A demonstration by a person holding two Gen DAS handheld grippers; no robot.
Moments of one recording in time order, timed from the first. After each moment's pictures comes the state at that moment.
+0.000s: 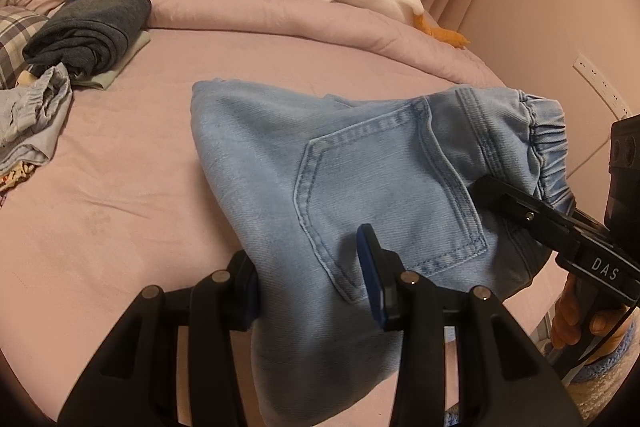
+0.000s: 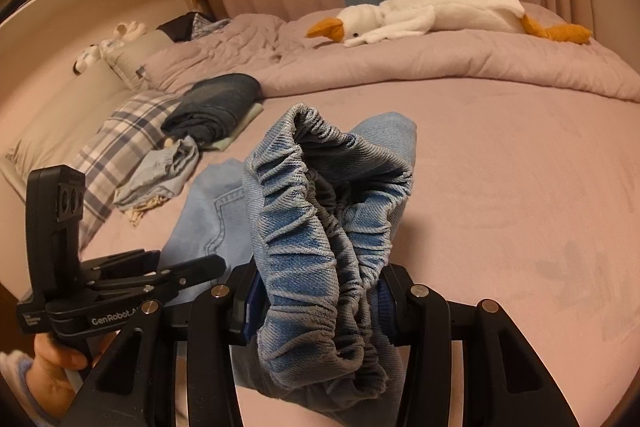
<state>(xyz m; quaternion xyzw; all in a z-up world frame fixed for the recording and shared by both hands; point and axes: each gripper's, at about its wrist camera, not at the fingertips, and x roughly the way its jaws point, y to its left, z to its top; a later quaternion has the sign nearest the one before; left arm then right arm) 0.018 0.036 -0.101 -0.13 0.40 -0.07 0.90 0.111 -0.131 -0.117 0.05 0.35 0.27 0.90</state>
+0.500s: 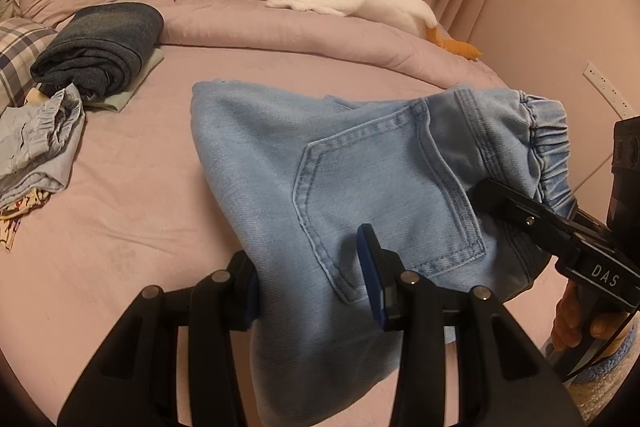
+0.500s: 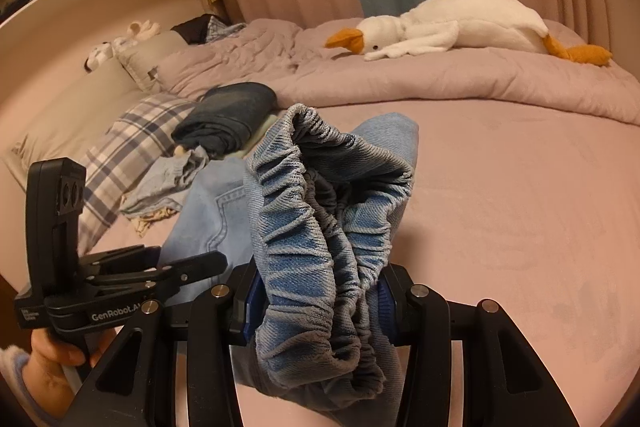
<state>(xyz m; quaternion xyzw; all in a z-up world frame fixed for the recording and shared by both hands) 0.031 0.052 -0.088 -0.13 0.39 -0.05 0.91 0.130 -0.112 -0.108 0.04 0.33 0.30 0.90</state>
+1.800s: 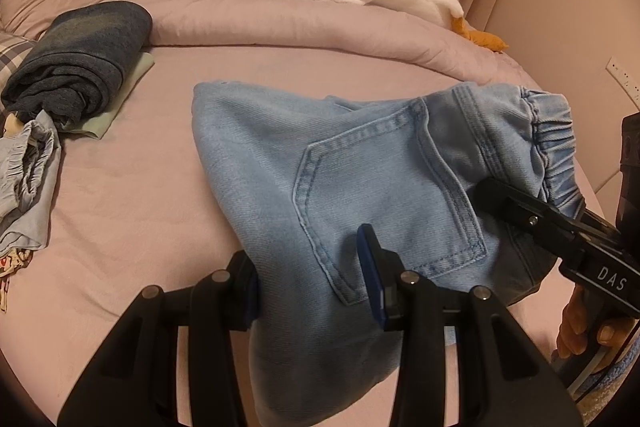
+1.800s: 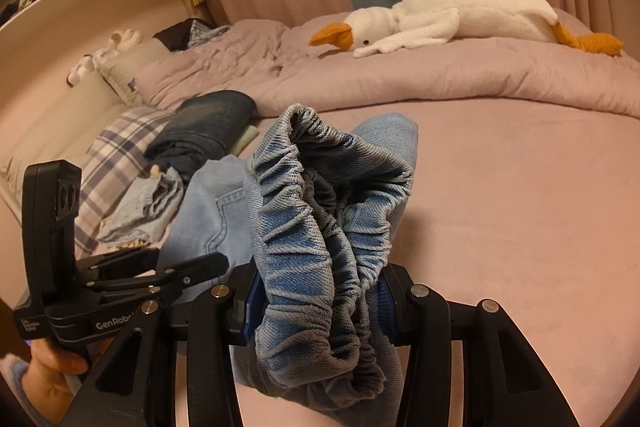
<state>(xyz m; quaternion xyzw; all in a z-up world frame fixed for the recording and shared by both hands) 0.116 0.071 -0.114 -0.10 0.41 -0.04 0.91 0.186 -0.090 -0.126 0.06 0.34 0.28 0.89</state>
